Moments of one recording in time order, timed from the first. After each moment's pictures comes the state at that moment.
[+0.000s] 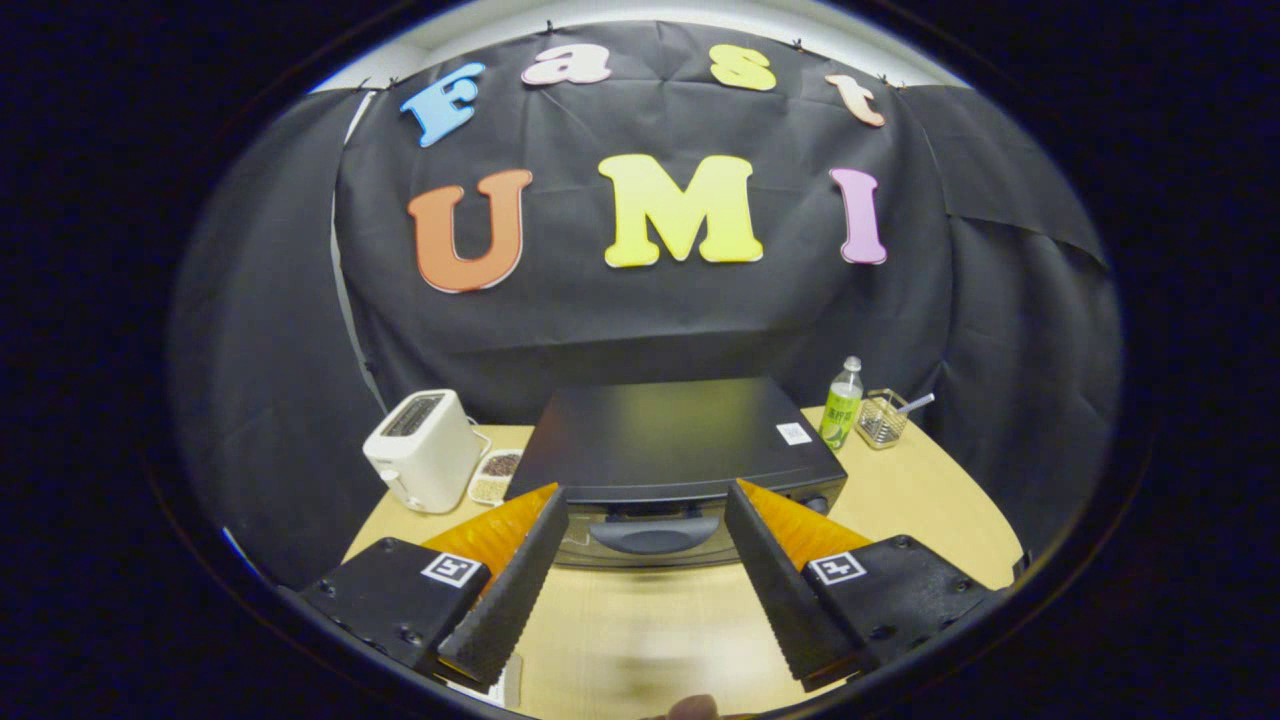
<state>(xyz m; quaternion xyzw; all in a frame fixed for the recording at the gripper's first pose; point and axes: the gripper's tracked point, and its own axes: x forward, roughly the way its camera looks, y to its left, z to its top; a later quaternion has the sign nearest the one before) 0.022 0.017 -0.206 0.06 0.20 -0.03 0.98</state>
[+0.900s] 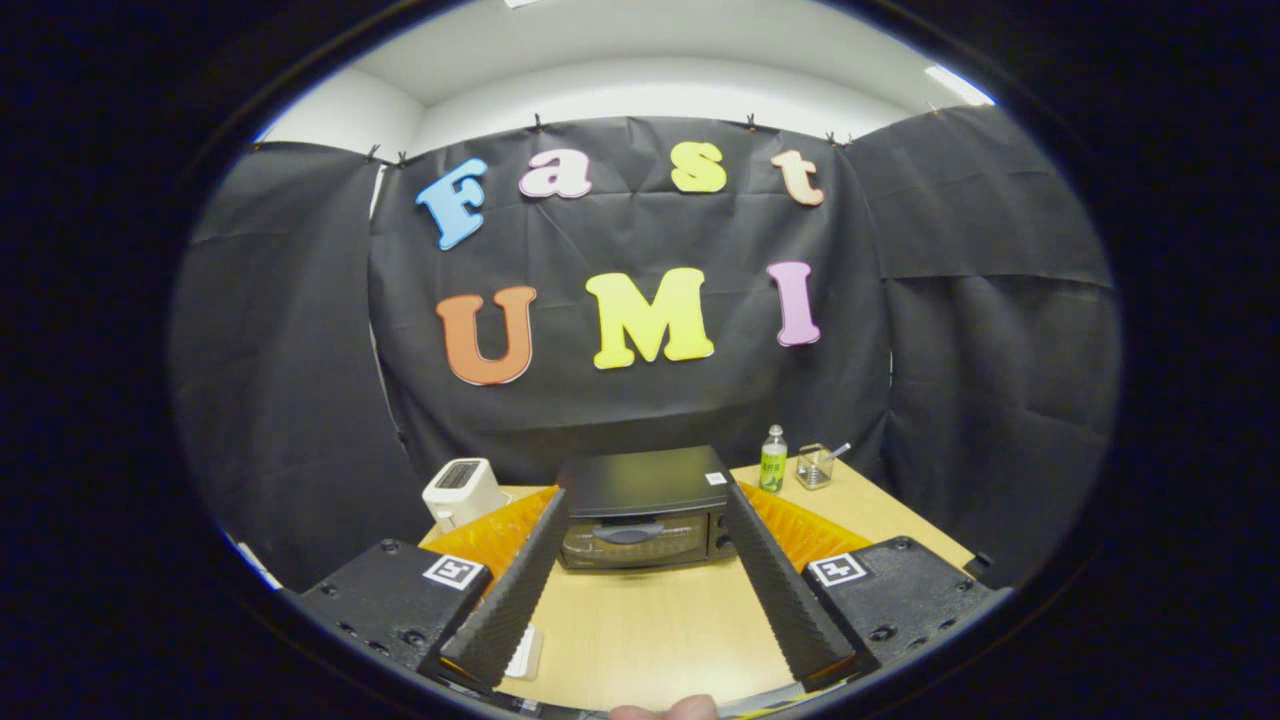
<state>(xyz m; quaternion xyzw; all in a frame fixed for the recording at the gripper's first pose) -0.174 -0.015 -0.102 0.07 0.09 -0.06 0.99</state>
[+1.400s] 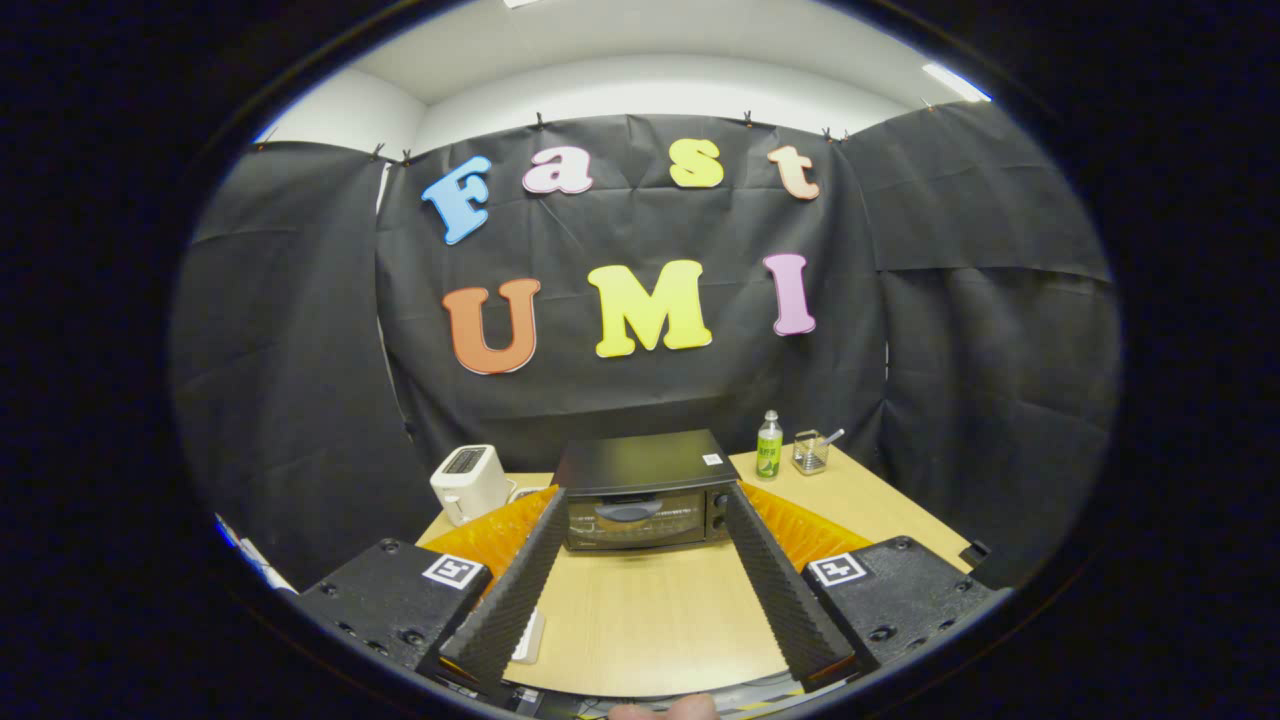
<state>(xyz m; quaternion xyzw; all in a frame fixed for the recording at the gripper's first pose) -0.204 -0.009 -0.112 0.09 0.10 -0.05 0.99</state>
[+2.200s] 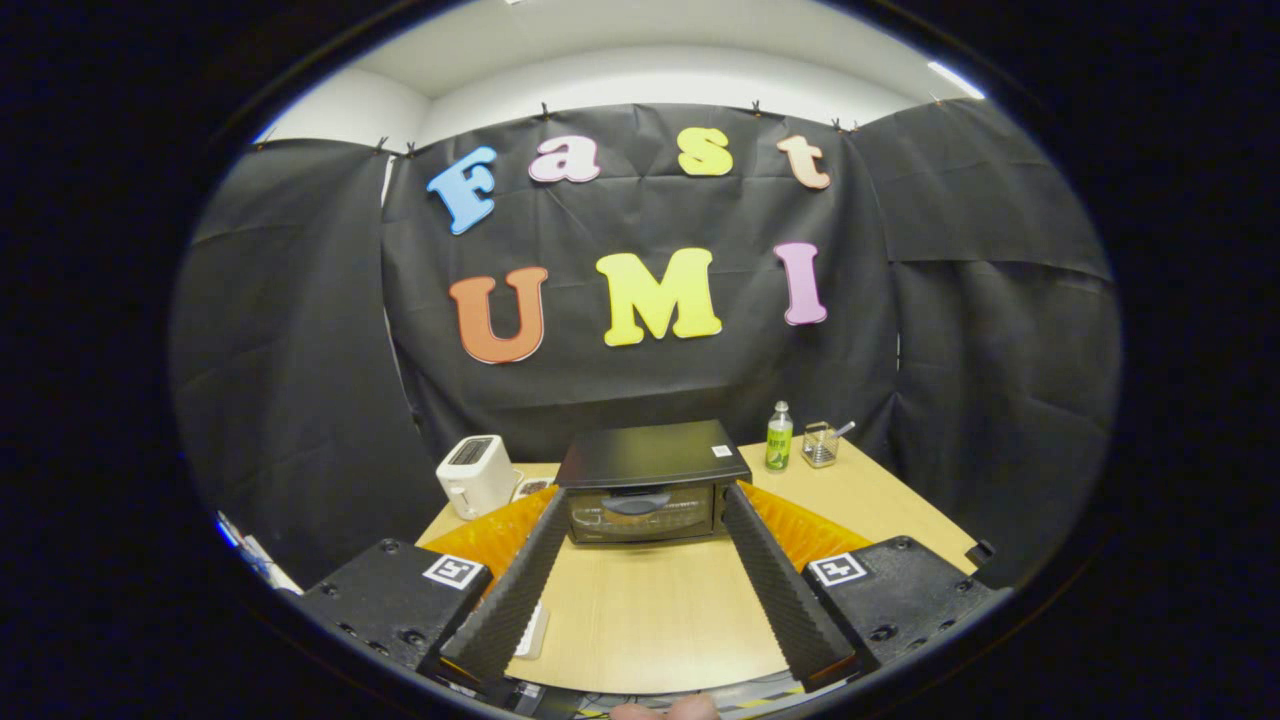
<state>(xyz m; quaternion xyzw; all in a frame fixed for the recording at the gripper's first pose) -0.193 -0.009 -0.115 0.07 0.12 -0.04 0.99</state>
